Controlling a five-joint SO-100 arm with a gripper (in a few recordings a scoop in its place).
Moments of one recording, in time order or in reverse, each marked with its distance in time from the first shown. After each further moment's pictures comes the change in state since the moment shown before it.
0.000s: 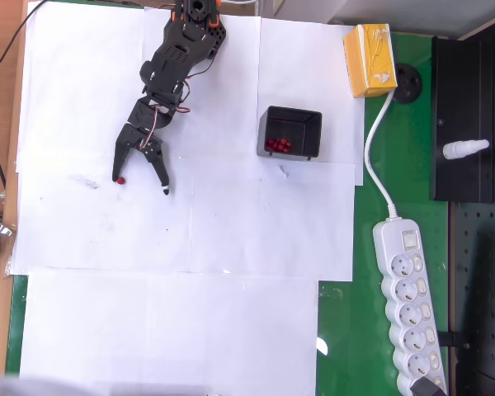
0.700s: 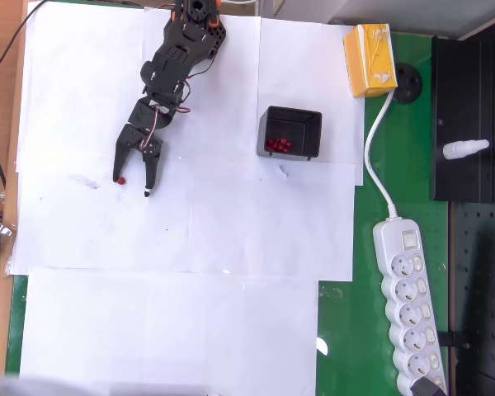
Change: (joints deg) arm -0.6 -0.9 -0.1 1.8 -0.9
